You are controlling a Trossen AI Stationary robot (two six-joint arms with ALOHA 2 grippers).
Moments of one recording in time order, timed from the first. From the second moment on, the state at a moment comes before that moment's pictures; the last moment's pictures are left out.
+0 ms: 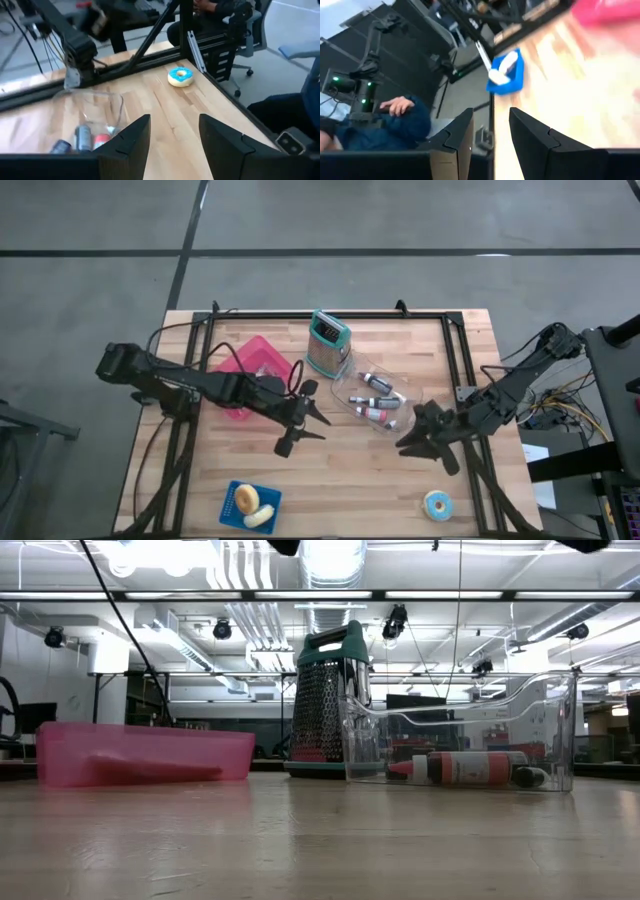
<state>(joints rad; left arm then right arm) -0.19 1.45 1.07 -0.01 0.15 0.15 0.68 0.90 0.71 -0.06 0.33 0.85</state>
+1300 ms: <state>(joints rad) -0.19 1.45 1.07 0.01 0.15 0.18 0.94 1.74 1.51 -1.37 -0.03 2.05</state>
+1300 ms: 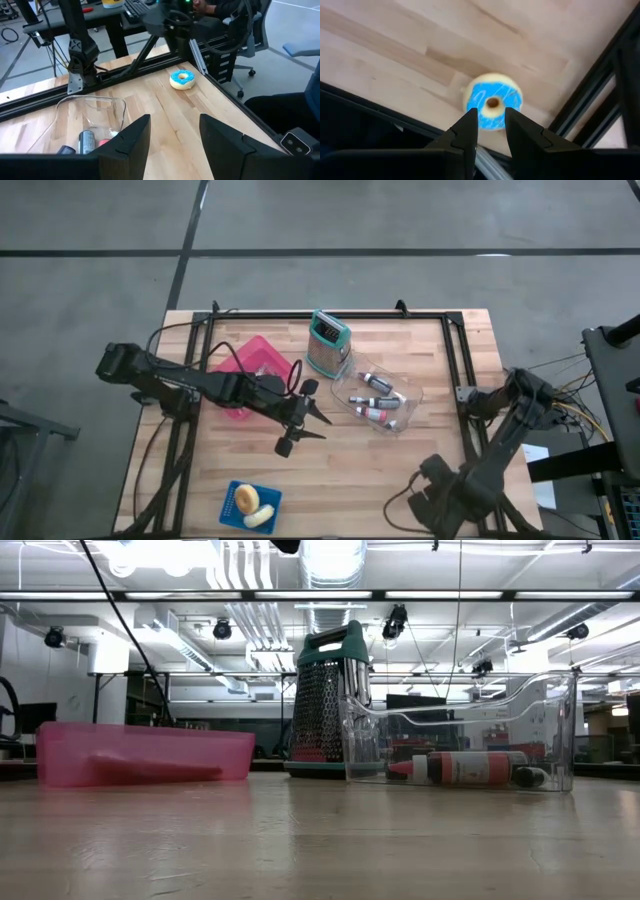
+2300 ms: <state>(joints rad) -0.19 1.45 1.06 0.01 0.15 0.17 1.07 1.98 1.51 -1.18 0.02 2.27</state>
